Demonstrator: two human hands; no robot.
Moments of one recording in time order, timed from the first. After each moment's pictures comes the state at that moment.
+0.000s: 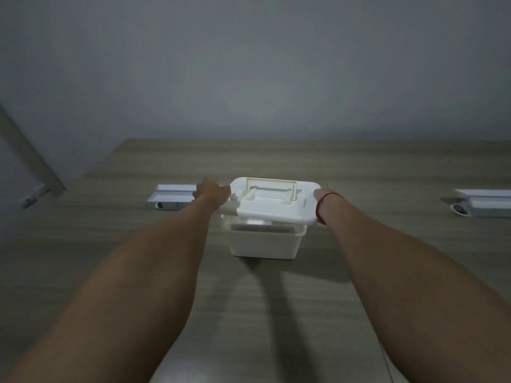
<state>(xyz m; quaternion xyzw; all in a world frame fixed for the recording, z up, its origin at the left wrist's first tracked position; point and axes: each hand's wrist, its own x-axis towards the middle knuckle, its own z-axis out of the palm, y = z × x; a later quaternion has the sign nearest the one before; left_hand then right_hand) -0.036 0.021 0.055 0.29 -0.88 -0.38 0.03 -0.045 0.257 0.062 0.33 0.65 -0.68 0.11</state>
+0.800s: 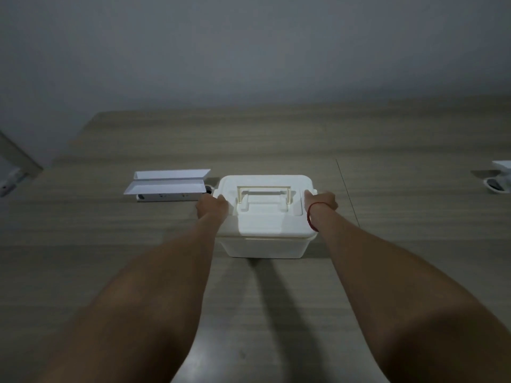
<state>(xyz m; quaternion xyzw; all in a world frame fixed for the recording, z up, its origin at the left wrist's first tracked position) -0.106 0.026 -0.046 0.37 -0.82 -0.43 0.01 -0.127 0.232 -0.040 0.35 0.75 -0.56 0.05</state>
